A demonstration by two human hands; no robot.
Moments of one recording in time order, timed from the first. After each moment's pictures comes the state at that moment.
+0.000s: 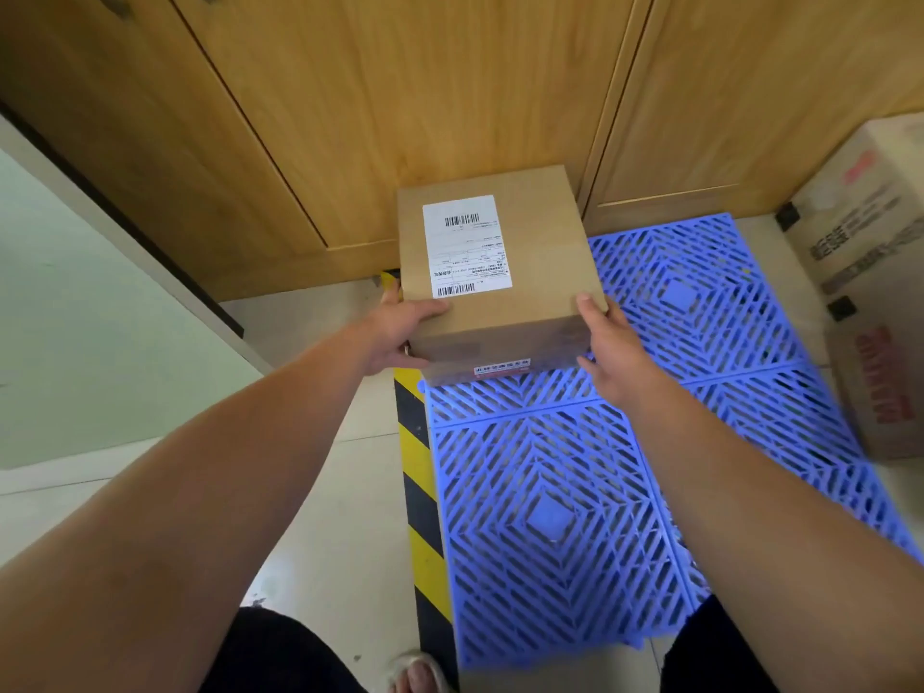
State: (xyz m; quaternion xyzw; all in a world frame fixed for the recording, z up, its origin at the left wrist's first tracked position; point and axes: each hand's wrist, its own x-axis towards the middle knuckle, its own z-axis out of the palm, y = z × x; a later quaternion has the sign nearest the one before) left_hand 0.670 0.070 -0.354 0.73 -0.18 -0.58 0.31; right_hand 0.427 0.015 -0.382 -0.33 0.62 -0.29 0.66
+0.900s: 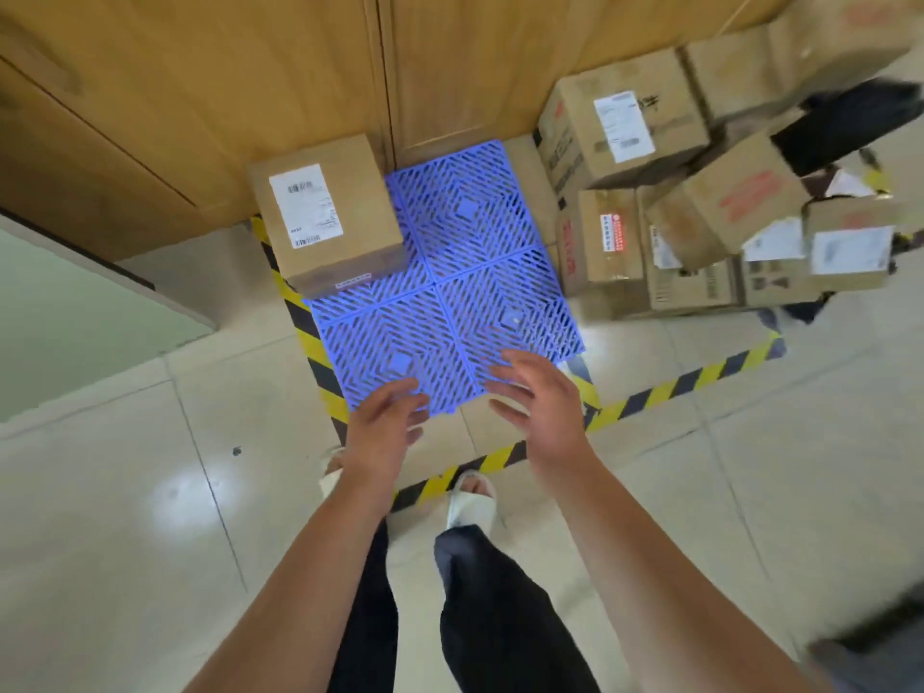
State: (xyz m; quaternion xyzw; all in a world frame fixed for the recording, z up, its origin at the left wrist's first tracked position) left_hand 0.415 0.282 -0.013 0.71 -0.07 -0.61 0.34; right_hand 0.250 0.245 -0.004 -0.14 0.68 -0.33 0.64
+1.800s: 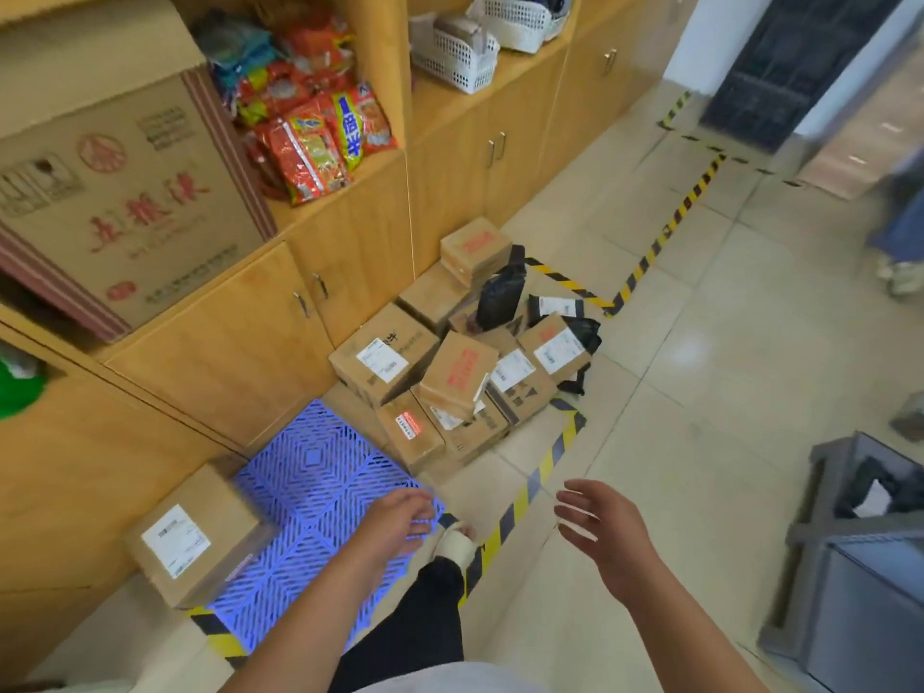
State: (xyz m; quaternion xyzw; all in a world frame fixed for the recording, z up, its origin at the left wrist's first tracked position) left_hand 0.134 0.175 0.259 0.63 -0.35 -0.69 0.07; right_hand -0.097 0.290 0.298 0.06 0.71 -0.48 0.50
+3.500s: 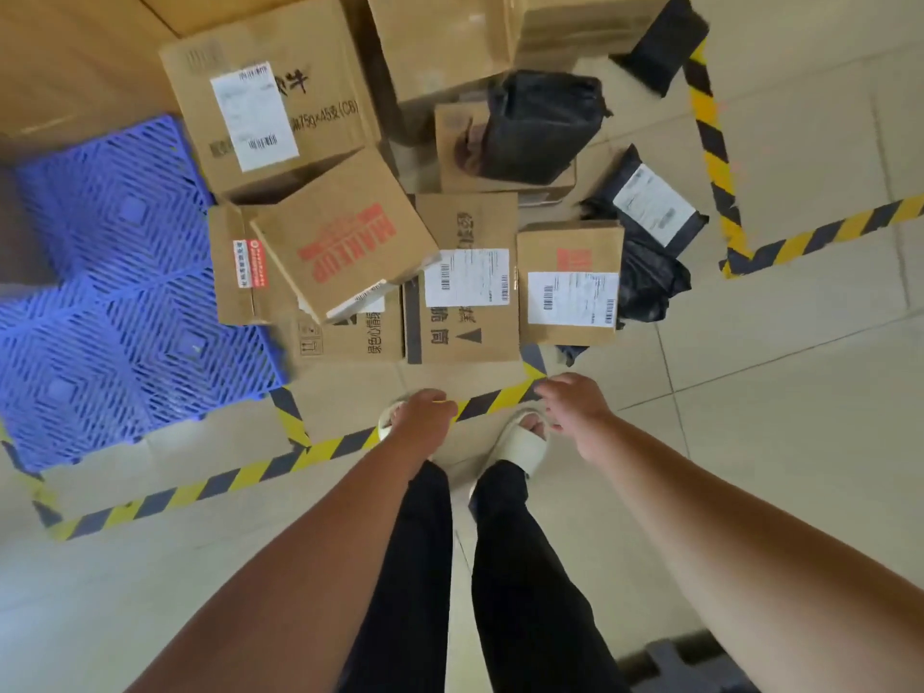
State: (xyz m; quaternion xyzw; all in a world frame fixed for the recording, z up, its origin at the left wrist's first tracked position) left_hand -0.332 -0.005 -0.156 0.73 -0.14 -0.67 -0.01; right_hand -0.522 -0.063 -0.110 -0.18 0.79 0.05 0.58
